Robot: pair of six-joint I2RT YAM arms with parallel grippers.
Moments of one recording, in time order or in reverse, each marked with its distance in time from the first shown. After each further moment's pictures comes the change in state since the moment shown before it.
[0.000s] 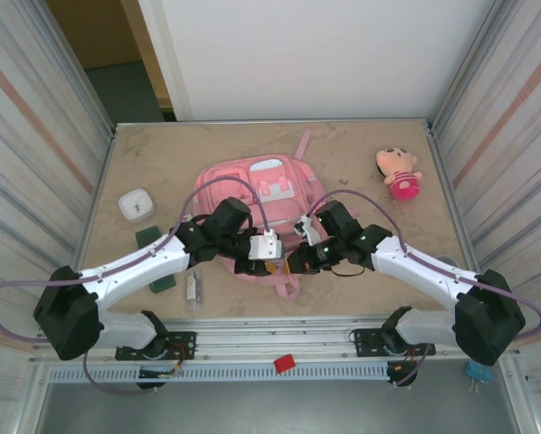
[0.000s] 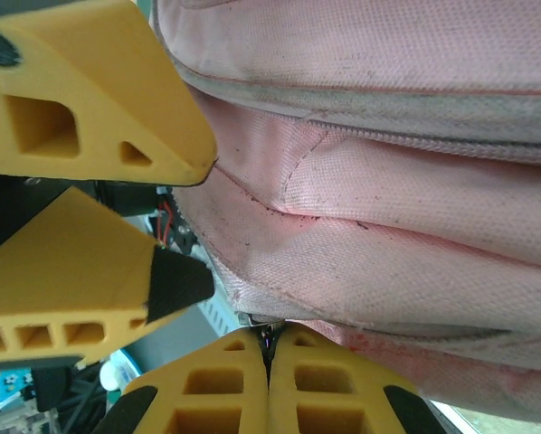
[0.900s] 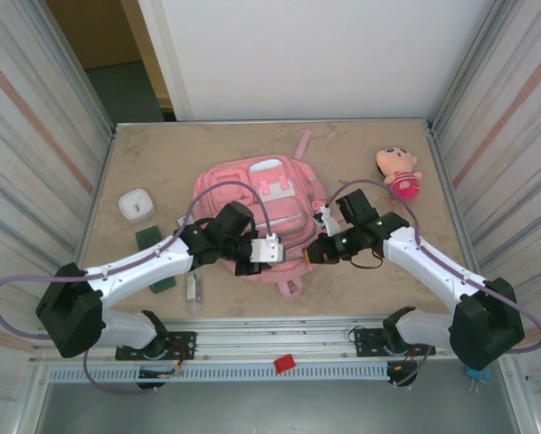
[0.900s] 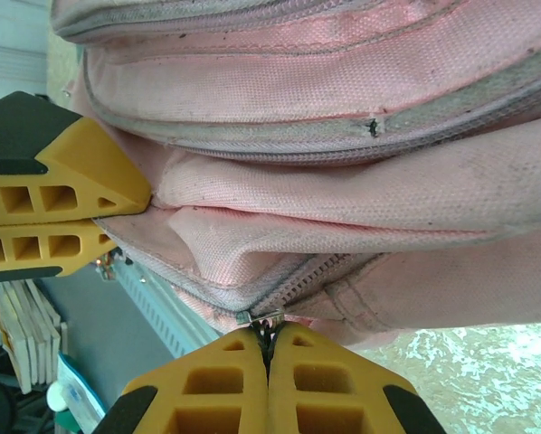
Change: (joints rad) left arm -0.014 0.012 -0.022 0.022 -0.065 0.011; right arm -0.201 -0.012 0.067 -0.248 0.031 -0.259
